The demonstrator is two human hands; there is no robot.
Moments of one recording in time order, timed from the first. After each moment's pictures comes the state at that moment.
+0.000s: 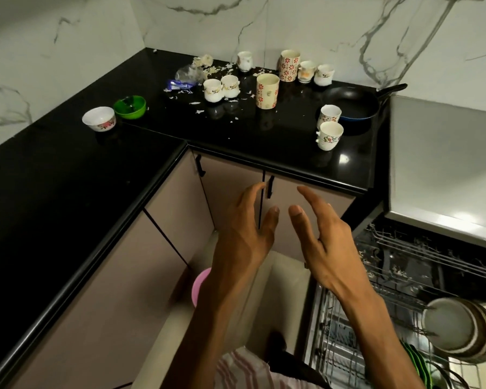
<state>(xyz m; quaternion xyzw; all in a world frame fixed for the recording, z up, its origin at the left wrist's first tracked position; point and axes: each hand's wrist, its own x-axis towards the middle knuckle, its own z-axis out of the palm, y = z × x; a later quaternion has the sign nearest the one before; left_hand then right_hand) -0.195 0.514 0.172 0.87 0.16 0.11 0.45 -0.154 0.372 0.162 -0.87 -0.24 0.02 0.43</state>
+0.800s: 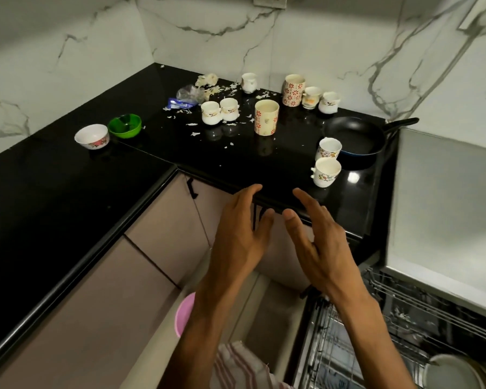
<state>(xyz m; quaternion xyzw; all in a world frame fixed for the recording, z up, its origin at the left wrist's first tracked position) -0.079 0.504 0.175 0.87 0.18 0.16 0.43 -0.029 0.363 0.174 -0.85 -0.28 0.03 0.44</state>
